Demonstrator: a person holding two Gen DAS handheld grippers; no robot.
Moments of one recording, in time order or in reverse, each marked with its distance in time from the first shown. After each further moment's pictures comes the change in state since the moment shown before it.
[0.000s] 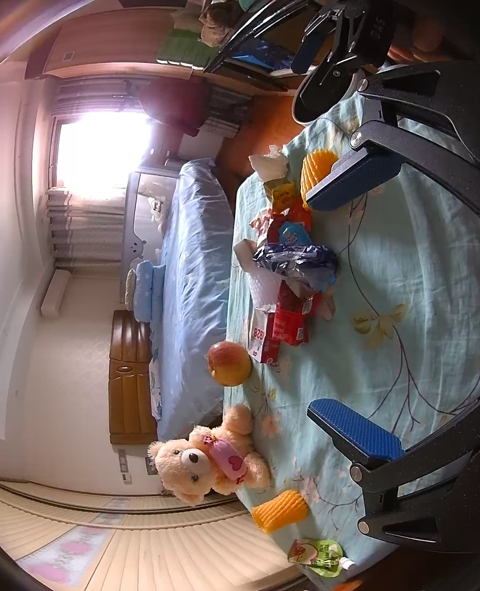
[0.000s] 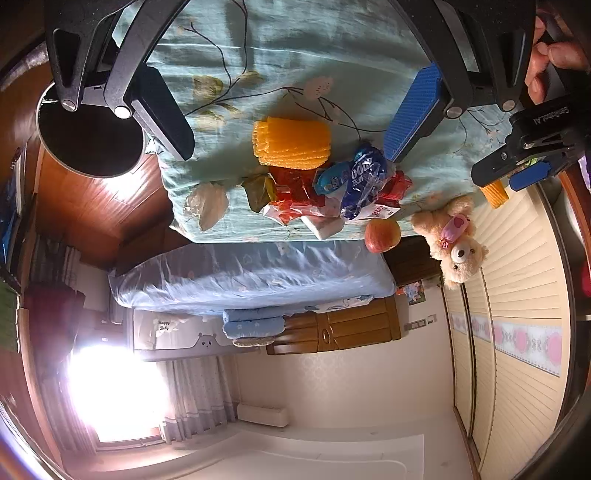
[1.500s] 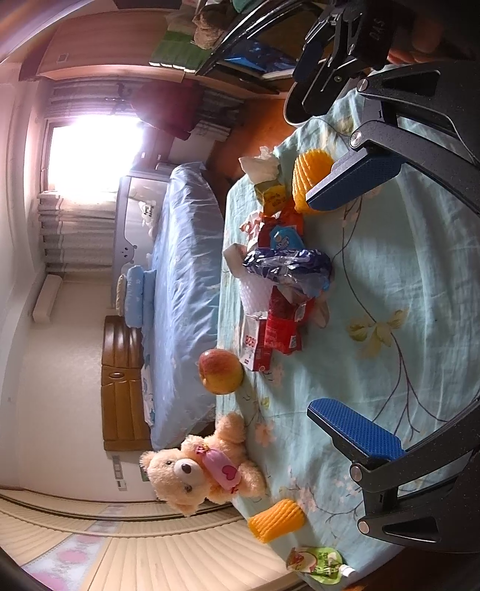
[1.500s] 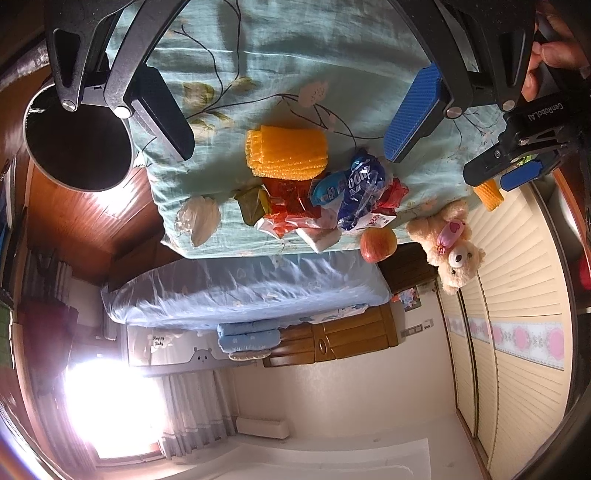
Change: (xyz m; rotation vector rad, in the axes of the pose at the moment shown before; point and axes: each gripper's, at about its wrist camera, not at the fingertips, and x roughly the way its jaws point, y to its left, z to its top) left arm 0.017 0.003 -0.002 -0.007 0.043 -0.026; right arm 0.014 -0.006 -0.003 0.032 0.056 0.040
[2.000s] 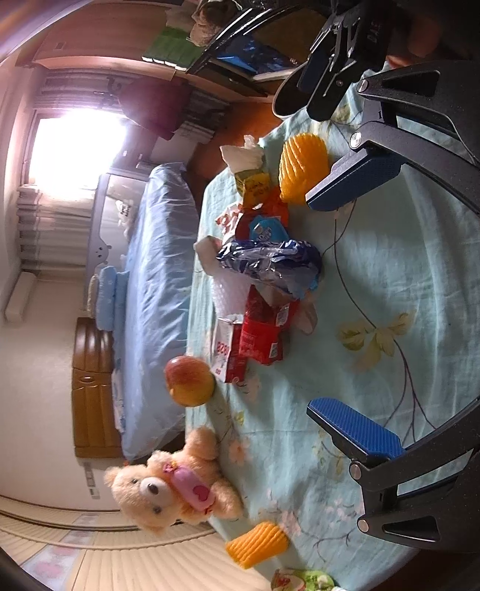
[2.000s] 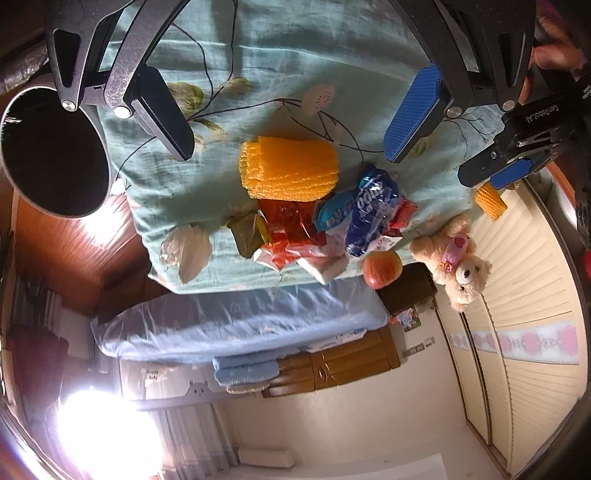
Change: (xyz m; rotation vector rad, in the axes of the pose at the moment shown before) left arm 0.047 0.004 -0.003 -0.020 0.118 -0.032; right arm 0.040 -0.016 -0.003 0.050 0.127 0.041
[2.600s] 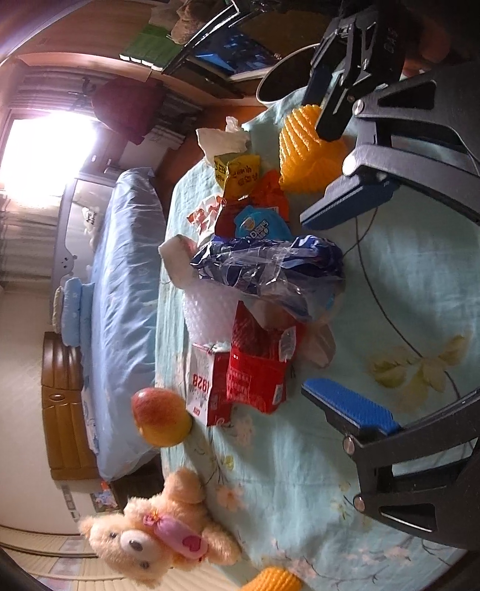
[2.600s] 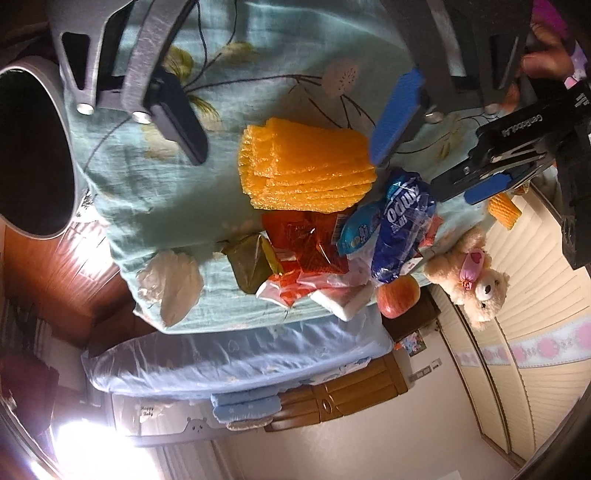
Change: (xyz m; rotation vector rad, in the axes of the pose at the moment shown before) left arm 0.076 -0.012 0.014 0.029 0.142 -0.045; right arm 0.057 -0.016 0.007 0.038 0.144 0.036
